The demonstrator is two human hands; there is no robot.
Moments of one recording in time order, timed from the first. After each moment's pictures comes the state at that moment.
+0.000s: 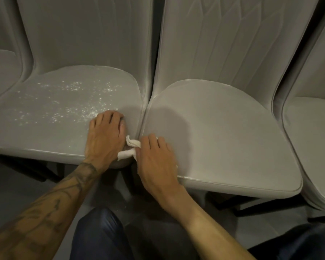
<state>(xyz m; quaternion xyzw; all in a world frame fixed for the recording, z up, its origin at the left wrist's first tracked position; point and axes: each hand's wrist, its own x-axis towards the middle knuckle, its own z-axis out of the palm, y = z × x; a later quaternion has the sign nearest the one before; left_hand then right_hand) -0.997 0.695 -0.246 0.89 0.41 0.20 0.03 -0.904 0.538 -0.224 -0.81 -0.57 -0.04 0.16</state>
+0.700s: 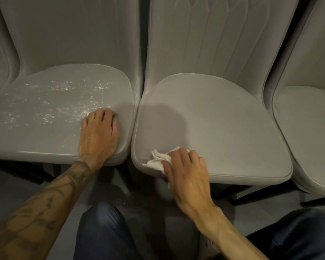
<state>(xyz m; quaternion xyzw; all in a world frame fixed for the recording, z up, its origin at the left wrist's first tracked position) -0.996 0.696 -0.248 0.89 0.40 0.24 0.03 -0.872 0.454 -0.229 -0.84 -0.50 -0.12 0.15</state>
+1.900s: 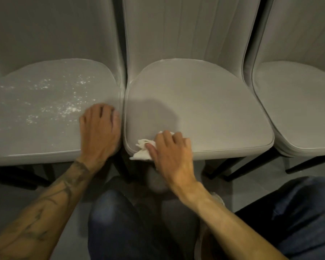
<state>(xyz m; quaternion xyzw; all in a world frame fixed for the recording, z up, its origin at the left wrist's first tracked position) -0.987 0.669 -0.245 0.90 0.34 0.27 0.02 -0.888 0.472 -0.242 -0.86 -0.45 -0.19 0.12</state>
